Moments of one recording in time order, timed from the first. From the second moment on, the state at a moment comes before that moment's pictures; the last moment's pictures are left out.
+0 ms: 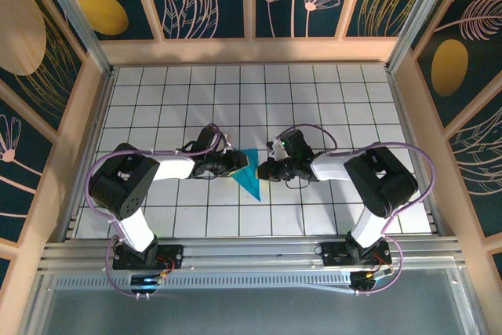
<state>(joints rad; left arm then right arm) -0.57 1.75 0.75 0.13 0.46 -0.89 0.62 1.70 0.69 0.14 -0.63 0.64</state>
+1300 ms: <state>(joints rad) -0.57 1.75 0.75 0.13 0.46 -0.89 0.63 1.71 0.70 0.20 -0.68 0.67</state>
